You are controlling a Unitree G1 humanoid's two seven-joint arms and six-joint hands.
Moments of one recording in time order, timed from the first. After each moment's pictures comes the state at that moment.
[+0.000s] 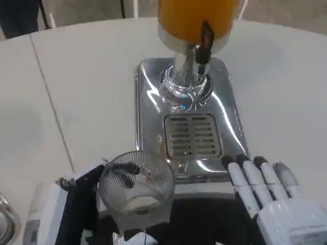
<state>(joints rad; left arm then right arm) 0.26 0.24 -0.02 -0.23 0.60 -0.55 0.37 0.57 -0.13 0.28 -0.79 -1.43 -0.04 -0.04</state>
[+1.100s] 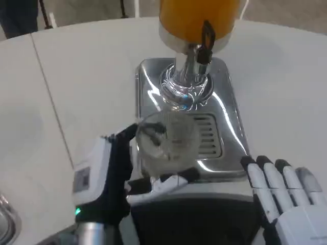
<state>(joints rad) -0.16 0.11 -0.12 0.11 0.71 -0.40 0.47 0.72 -0.06 0.30 -0.90 -1.49 -0.03 -0.08</state>
